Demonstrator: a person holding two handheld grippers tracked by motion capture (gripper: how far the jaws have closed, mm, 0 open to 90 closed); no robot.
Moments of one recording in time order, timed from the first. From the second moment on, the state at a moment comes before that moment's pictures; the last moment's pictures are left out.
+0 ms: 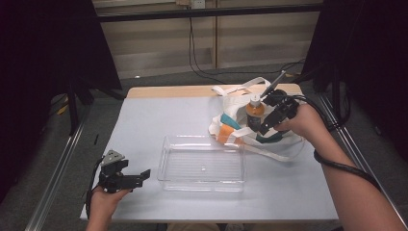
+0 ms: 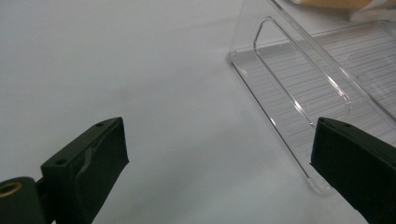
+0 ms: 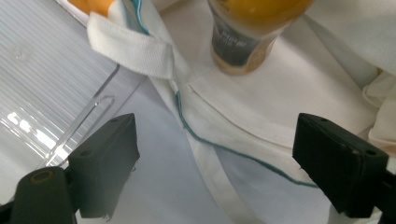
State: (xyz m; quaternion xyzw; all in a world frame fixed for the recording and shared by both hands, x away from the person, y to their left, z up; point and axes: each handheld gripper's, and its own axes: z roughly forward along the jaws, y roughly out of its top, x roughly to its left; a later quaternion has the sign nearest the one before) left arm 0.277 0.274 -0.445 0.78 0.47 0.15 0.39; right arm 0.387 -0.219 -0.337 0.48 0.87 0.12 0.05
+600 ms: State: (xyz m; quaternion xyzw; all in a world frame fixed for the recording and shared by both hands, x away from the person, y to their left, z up) left arm 0.277 0.273 -0.445 0.78 0.47 0.15 0.39; right arm 0.412 -0.214 -0.337 0.50 0.85 0.12 0.06
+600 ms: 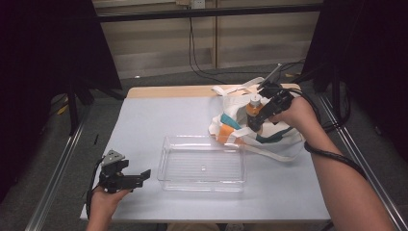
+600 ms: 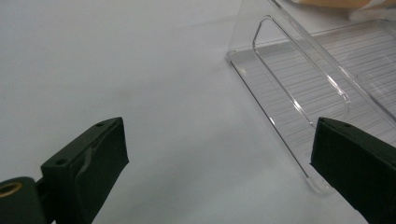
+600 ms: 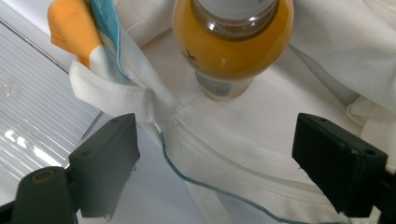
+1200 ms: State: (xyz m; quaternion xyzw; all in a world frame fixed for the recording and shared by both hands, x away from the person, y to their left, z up) left arm 0.277 0.272 -0.445 0.78 0.46 0.15 0.39; right arm 0.429 -0.201 -0.343 0.53 0.84 0.12 0.07
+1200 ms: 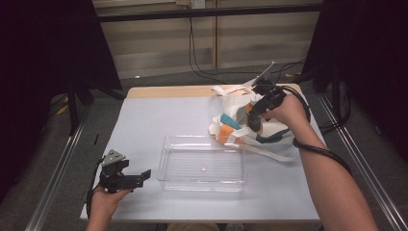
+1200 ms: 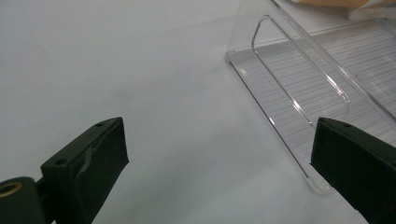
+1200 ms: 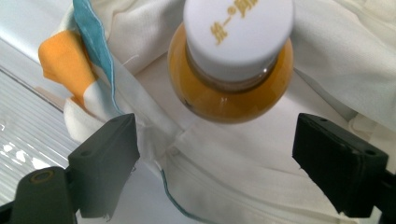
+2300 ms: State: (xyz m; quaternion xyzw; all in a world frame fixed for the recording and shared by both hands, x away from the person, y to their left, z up) left arm 0.278 0.271 -0.447 0.79 0.46 0.15 0.39; right arm 0.451 -0.191 -0.360 0.59 0.80 0.13 0.08
